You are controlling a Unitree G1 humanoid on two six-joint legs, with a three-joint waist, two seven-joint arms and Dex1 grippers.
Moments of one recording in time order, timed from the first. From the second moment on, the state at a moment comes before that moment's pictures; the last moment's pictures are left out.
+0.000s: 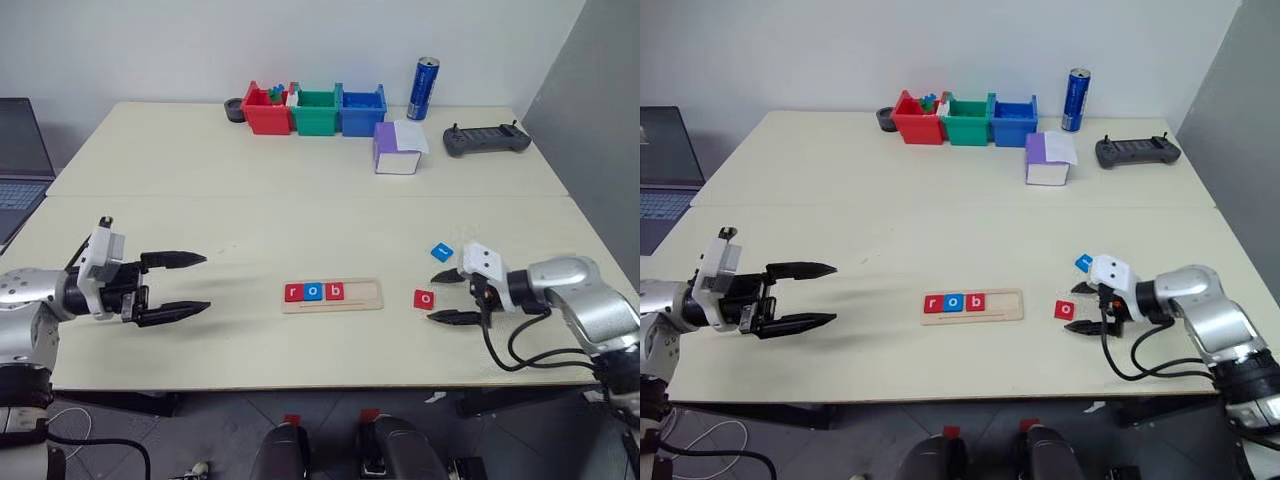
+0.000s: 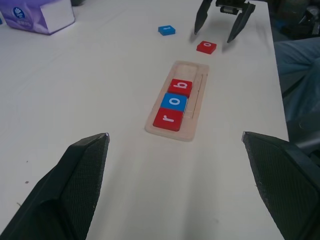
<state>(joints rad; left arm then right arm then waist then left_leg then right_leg) -0.32 0.98 0.17 0.45 -0.60 -0.01 -1.61 -0.49 -0.81 0.22 0.10 0.18 0.33 1.23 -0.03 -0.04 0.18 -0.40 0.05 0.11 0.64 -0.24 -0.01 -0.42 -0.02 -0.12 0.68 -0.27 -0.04</state>
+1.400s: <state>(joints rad) -0.20 0.96 0.30 0.28 -0.59 0.06 -1.60 -0.81 -0.49 0.46 0.32 -0.02 0.28 1.30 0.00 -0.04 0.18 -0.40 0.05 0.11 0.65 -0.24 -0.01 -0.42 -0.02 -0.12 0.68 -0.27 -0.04</state>
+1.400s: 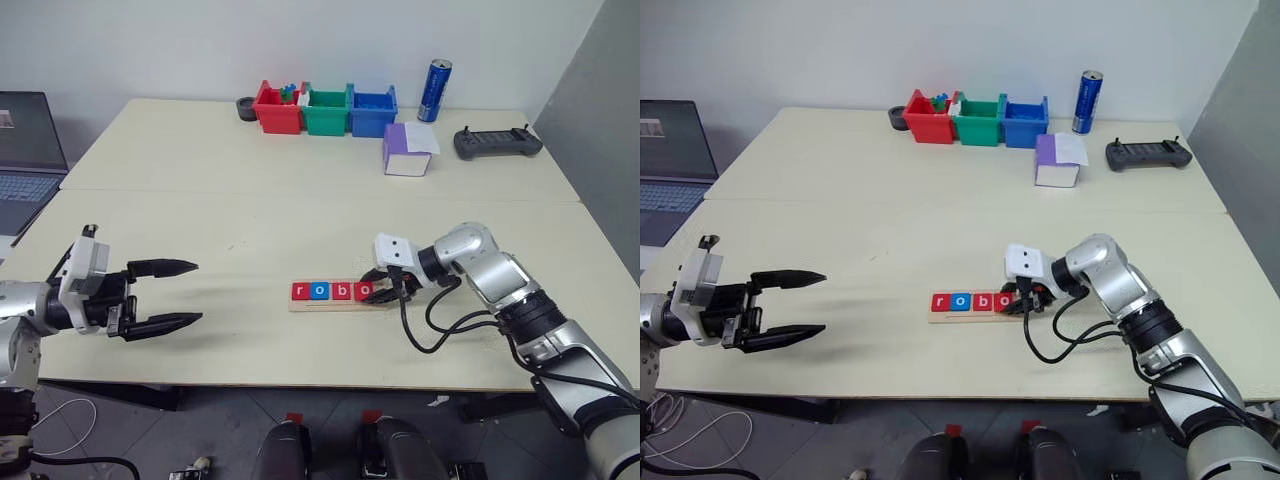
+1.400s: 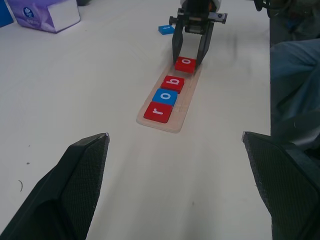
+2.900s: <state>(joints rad) -0.20 0.96 0.34 0.25 -0.59 0.10 -1.58 -0.89 -0.37 0.43 0.47 -0.03 0.30 1.33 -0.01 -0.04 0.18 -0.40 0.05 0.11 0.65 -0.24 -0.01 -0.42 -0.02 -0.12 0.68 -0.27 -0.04</state>
